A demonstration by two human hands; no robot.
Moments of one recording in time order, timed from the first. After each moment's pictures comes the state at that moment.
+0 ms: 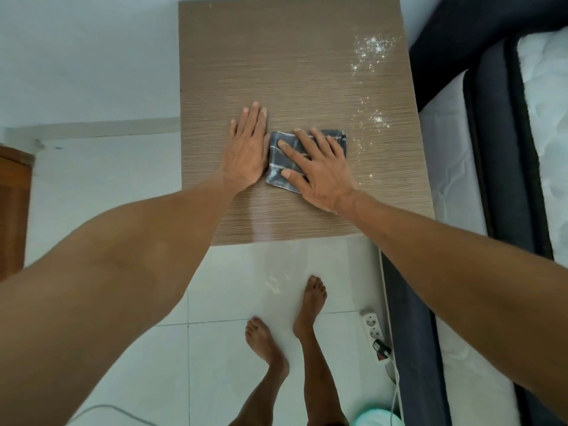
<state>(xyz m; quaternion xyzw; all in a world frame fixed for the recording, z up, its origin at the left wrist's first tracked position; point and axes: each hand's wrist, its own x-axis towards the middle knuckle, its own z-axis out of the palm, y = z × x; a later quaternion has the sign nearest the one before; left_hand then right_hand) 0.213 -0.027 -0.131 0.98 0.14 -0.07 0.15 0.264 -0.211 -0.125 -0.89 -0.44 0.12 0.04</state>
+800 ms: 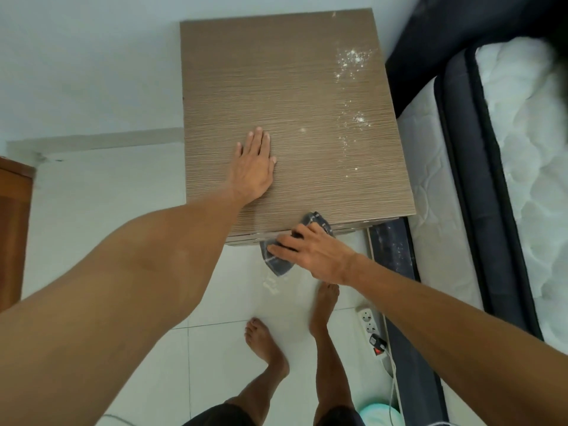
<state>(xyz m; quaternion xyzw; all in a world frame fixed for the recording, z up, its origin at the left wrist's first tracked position) 0.185 -0.061 -0.111 0.97 0.12 -0.13 0.14 0.146 -0.288 -0.107 -0.72 -0.68 0.09 0.03</state>
